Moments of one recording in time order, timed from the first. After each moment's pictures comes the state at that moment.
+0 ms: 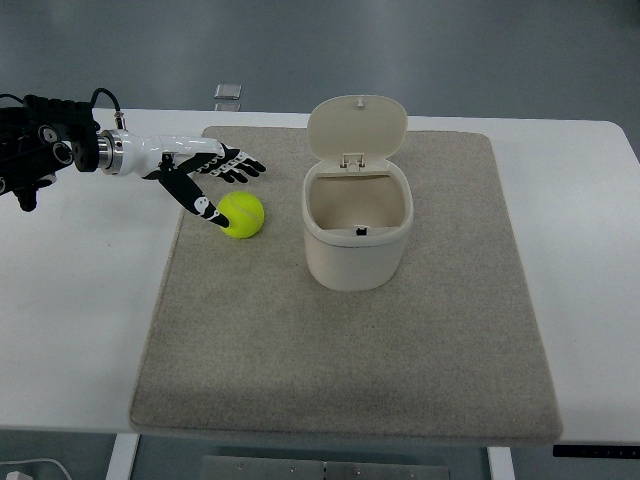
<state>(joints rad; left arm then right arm) -1.26 0.55 0.20 -0.79 0.73 -0.48 -0.43 0.04 0.00 -0.04 0.23 0.04 -0.08 0.14</state>
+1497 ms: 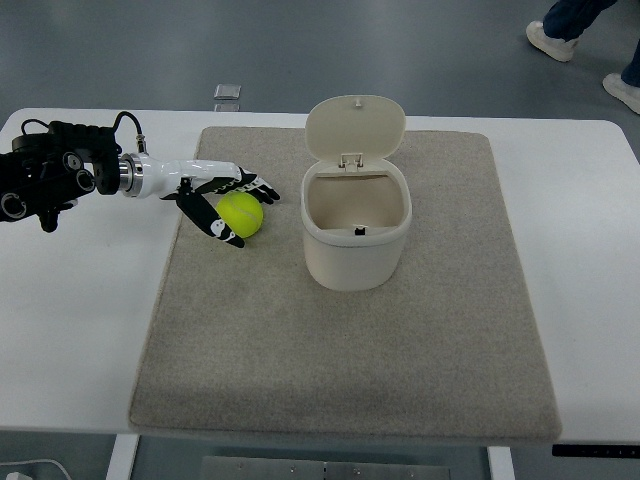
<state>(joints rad) -1.22 0.52 0.20 -0.83 0.78 -0.40 -0.43 0.04 0.00 -0.04 0.23 0.04 -0.08 0.14</state>
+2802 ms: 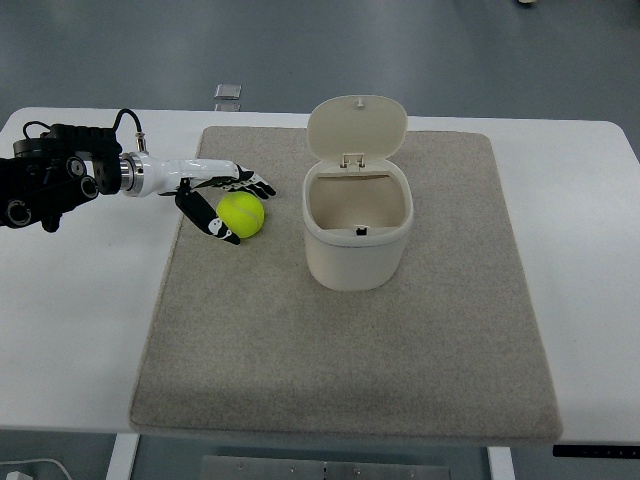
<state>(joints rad) -1.22 0.51 0.21 -0.83 0.86 -0.31 -0.43 0.04 0.00 -0.04 0.23 0.04 -0.08 0.14</state>
